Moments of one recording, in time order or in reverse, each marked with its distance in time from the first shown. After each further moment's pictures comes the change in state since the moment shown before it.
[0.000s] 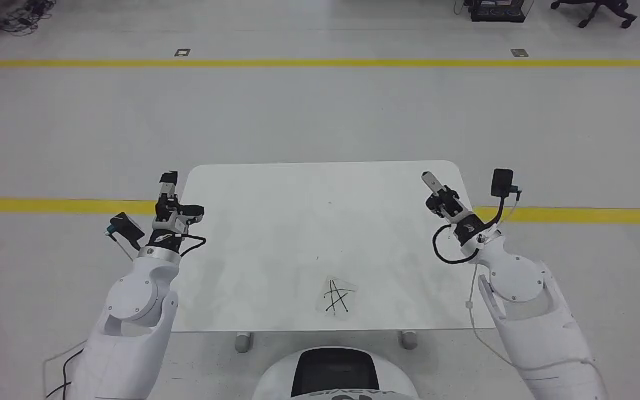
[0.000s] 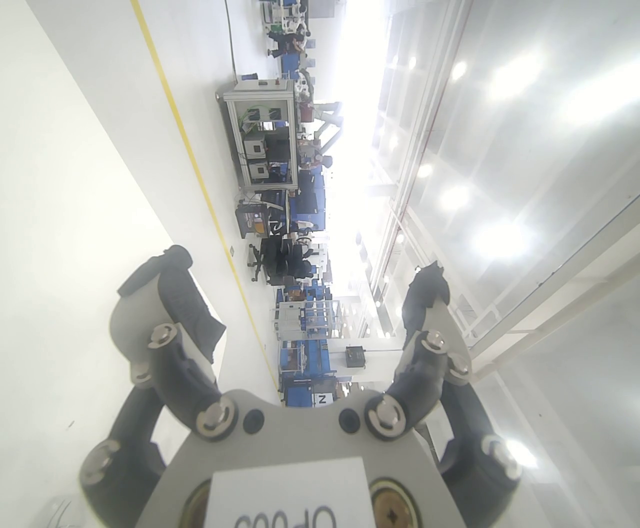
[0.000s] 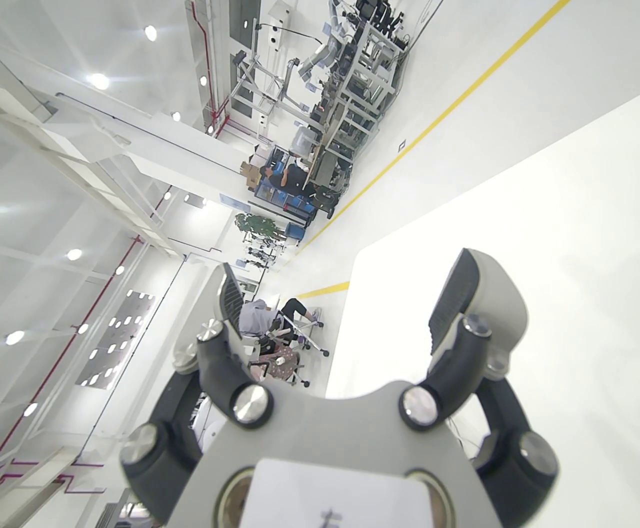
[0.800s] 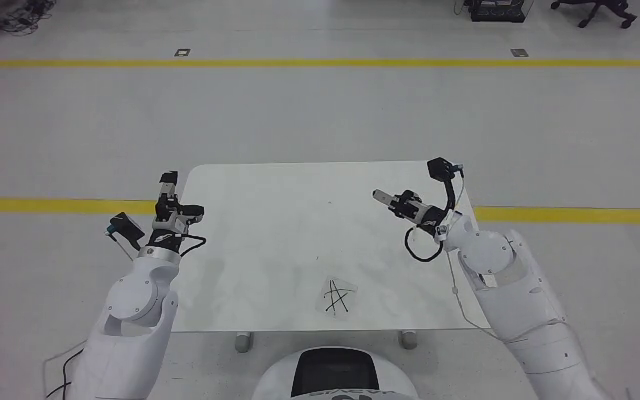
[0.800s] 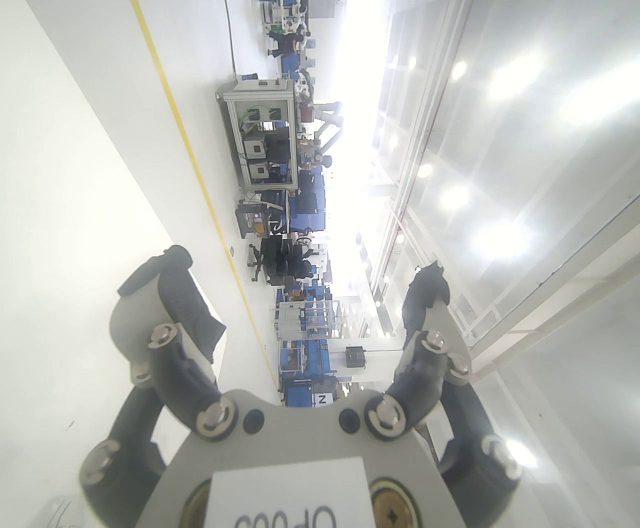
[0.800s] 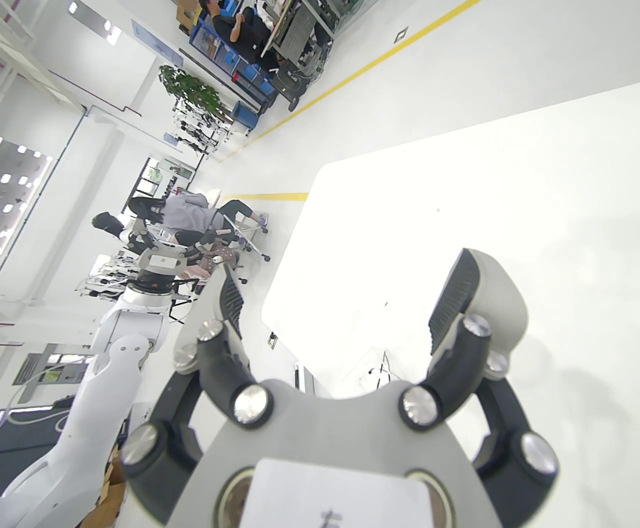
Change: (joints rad) left arm 0.000 0.000 0.000 0.000 0.000 0.000 0.000; right arm 0.219 0.002 -0.167 0.162 -0.261 -0.049 0.297
